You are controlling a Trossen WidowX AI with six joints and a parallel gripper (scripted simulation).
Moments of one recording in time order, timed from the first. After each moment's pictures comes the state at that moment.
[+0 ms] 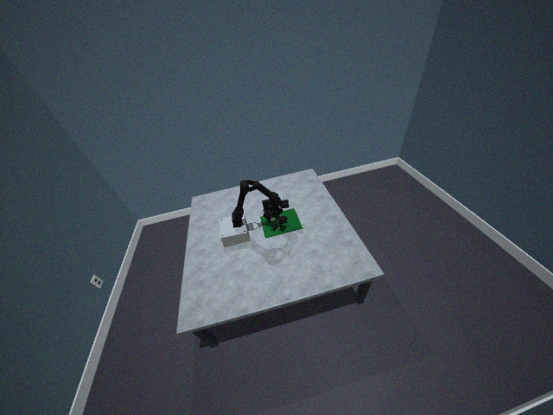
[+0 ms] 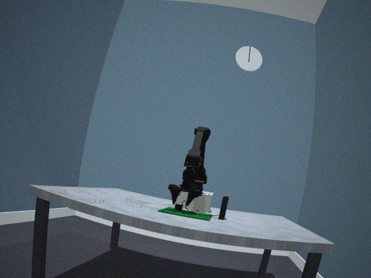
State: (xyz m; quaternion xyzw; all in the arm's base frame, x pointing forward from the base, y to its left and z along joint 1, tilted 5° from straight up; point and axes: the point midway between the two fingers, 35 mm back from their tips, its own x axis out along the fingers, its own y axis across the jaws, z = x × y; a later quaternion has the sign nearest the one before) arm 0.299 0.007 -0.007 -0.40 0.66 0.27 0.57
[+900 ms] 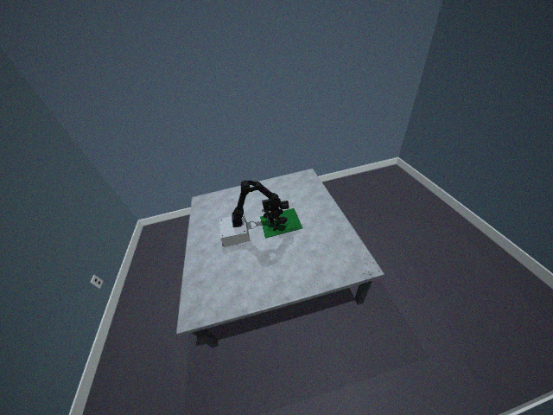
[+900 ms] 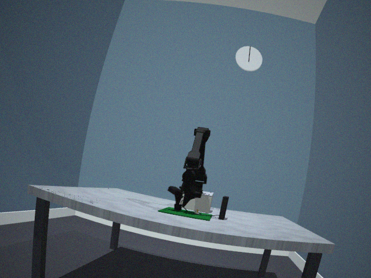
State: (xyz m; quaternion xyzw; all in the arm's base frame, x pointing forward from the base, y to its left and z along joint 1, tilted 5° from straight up) arm 0.299 0.006 -0.018 -0.40 0.66 0.27 0.57
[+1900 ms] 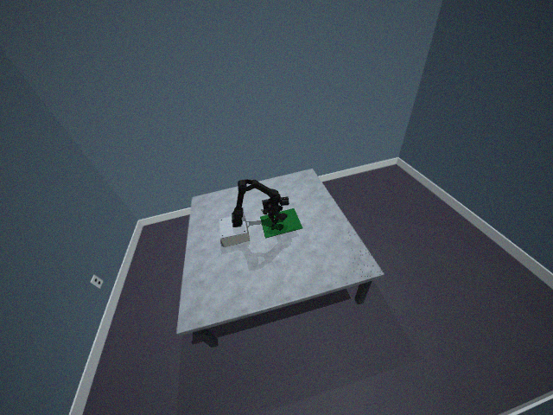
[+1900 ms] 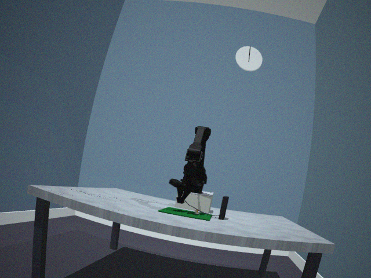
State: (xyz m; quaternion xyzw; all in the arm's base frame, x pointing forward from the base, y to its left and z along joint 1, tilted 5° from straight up) arm 0.297 0.007 0.021 -0.40 0.66 0.27 0.57
